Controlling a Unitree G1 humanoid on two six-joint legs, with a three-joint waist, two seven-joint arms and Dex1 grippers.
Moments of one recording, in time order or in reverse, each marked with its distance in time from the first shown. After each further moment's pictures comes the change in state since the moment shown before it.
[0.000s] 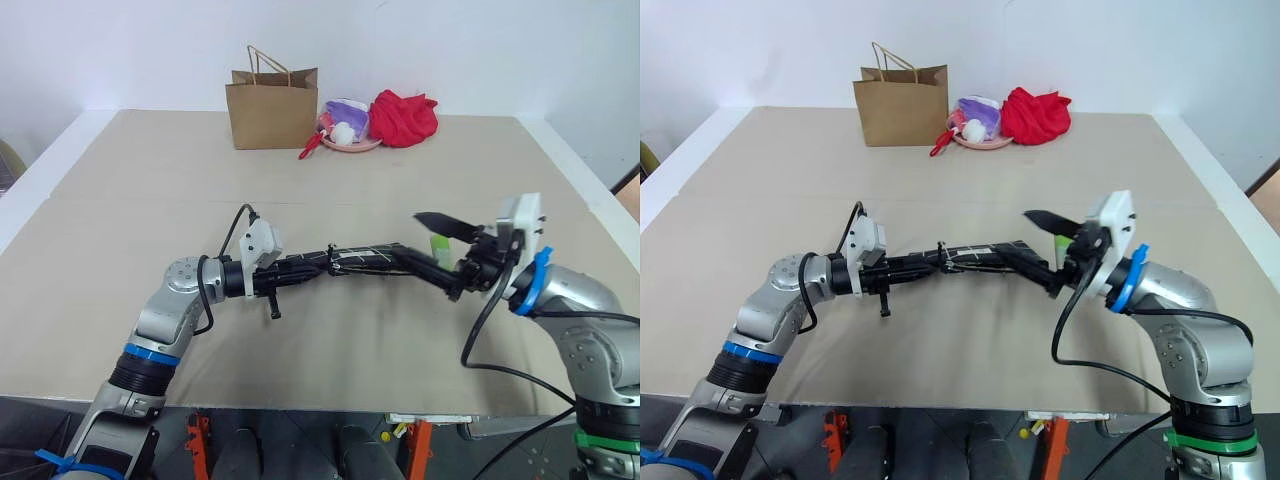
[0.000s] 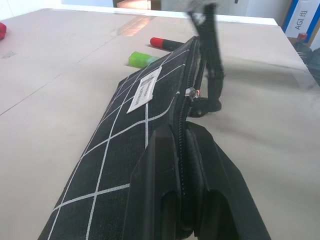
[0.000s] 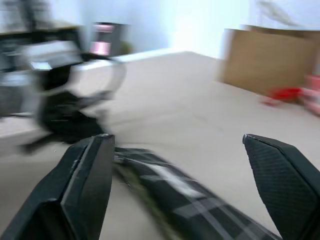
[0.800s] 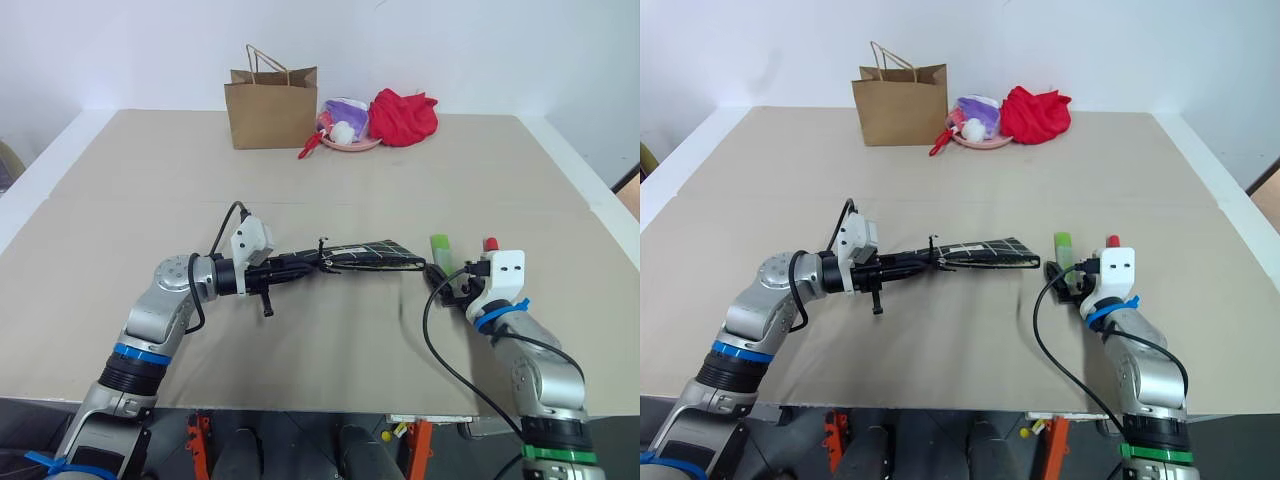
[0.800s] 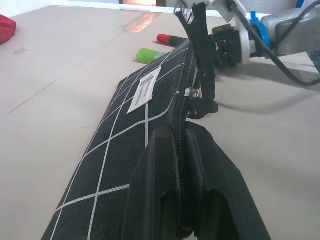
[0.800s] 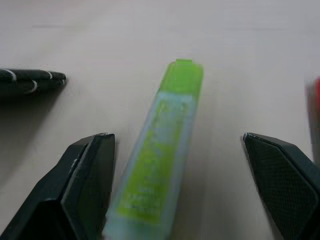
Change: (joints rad) left arm 0.006 0.036 0.011 -0.016 -0.017 0.010 0.012; right arm 0.126 0.272 0.009 0.182 -0.278 -0.089 -0.457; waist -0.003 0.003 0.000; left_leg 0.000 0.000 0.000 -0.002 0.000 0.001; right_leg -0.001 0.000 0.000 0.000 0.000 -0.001
